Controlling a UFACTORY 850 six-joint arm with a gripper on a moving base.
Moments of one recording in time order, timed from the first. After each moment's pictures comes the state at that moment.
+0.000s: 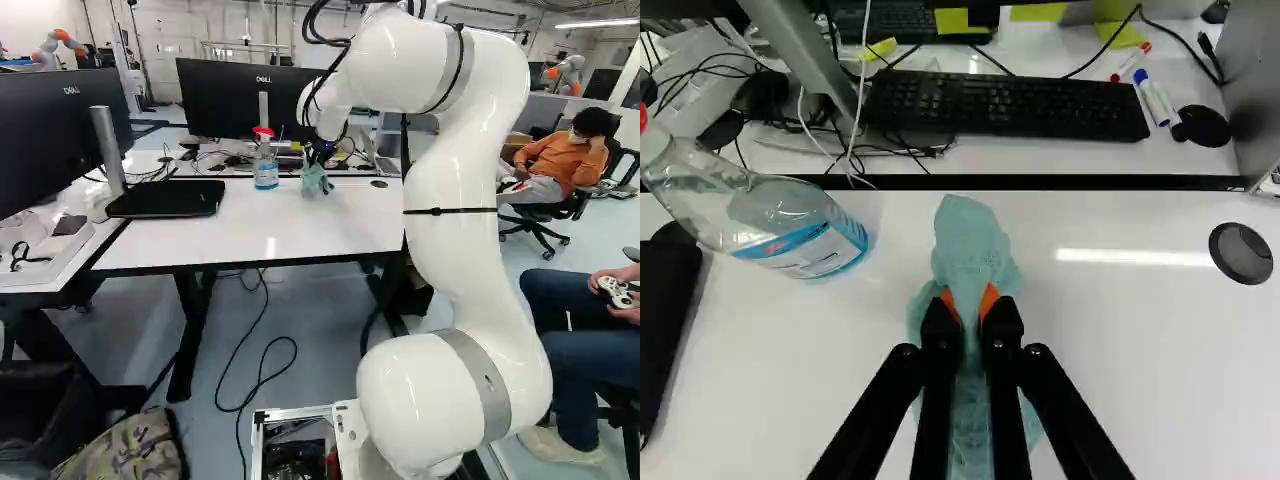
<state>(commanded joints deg) 5.0 -32.0 -86.5 1.7 -12.6 0.0</state>
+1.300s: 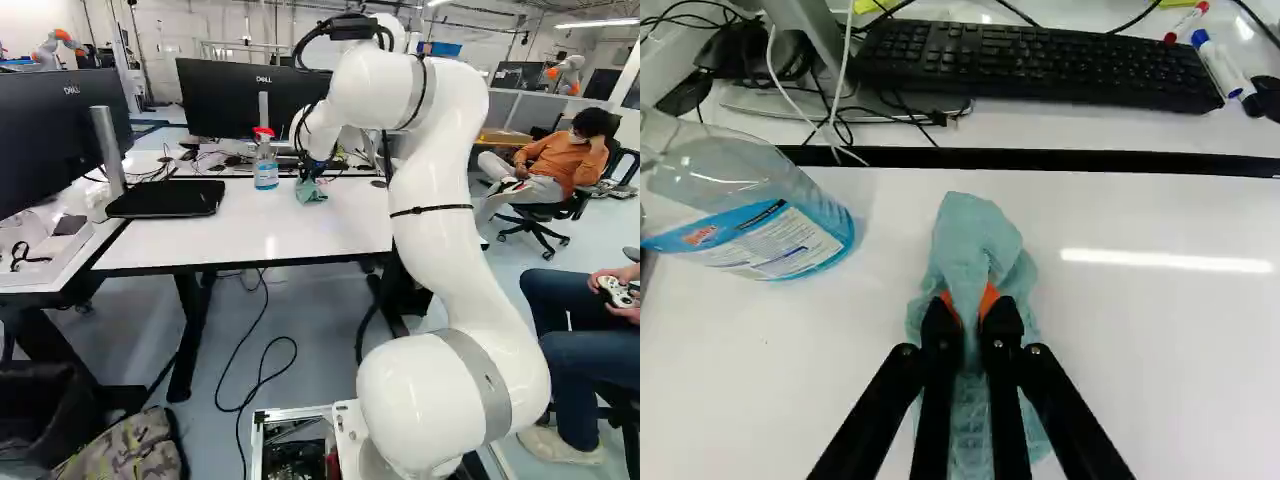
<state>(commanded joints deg) 6.3 -39.6 -87.9 1.7 -8.8 0.0</state>
